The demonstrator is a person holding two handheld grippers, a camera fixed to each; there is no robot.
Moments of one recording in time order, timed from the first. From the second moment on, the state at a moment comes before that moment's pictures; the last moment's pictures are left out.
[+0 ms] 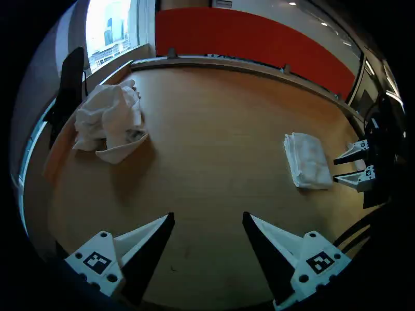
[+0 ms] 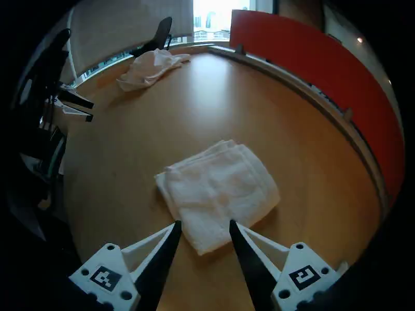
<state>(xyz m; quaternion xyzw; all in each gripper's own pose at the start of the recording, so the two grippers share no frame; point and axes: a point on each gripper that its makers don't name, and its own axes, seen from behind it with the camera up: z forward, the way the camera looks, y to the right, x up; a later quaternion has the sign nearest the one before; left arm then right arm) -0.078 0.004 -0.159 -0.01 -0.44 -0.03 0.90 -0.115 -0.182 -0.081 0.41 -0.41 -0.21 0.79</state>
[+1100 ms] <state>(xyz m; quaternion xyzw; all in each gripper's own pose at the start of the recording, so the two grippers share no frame) -0.078 0.006 -0.158 -0.01 -0.44 -0.03 0.90 -0.160 -0.157 -0.103 0.37 -0.45 -0.21 0.78</state>
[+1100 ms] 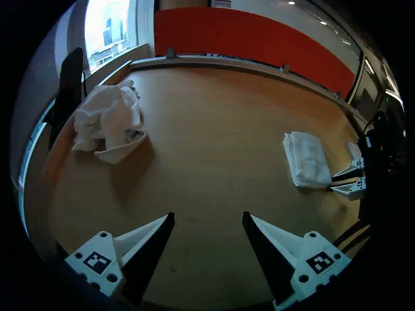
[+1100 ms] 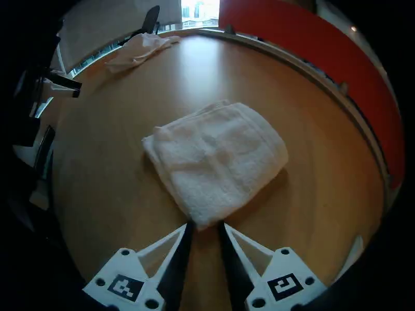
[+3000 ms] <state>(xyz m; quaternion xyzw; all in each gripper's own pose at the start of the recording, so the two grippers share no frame) -0.049 0.036 -0.128 -0.06 -0.39 -0.03 0.92 0.039 -0.170 0.005 0.36 -0.32 -0.19 0.86</state>
